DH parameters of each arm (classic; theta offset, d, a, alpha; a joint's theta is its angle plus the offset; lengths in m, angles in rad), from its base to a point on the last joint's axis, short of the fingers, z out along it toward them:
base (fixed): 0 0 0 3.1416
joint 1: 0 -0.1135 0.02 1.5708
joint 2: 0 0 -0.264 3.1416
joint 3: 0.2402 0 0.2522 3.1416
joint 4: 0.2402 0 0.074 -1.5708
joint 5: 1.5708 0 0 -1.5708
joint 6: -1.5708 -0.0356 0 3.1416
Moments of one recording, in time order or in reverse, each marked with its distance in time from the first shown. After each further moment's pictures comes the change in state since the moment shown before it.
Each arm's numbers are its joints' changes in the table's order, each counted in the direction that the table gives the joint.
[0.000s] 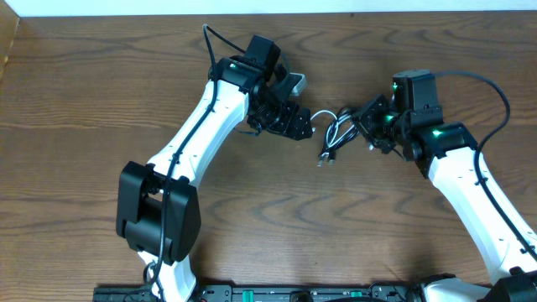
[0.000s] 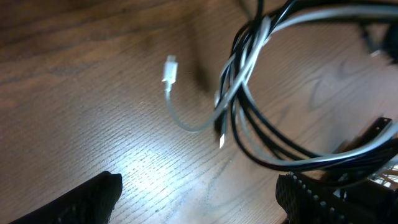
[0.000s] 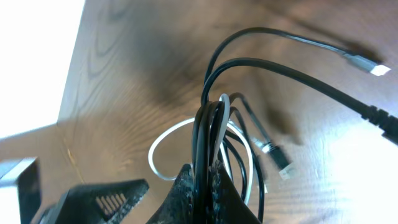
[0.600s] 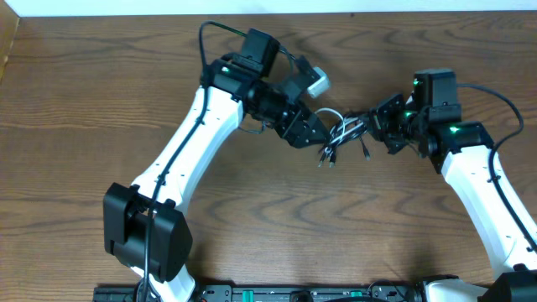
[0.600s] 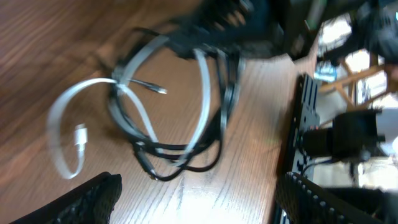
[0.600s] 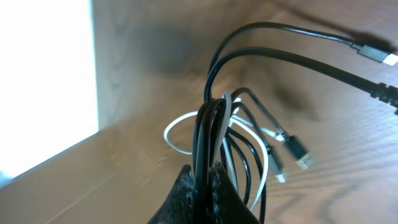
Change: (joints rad) left arm 0.032 -0.091 -0.001 -0.047 0.318 -0.393; right arm 0.110 0.000 0.000 -0.022 -0.175 -0.107
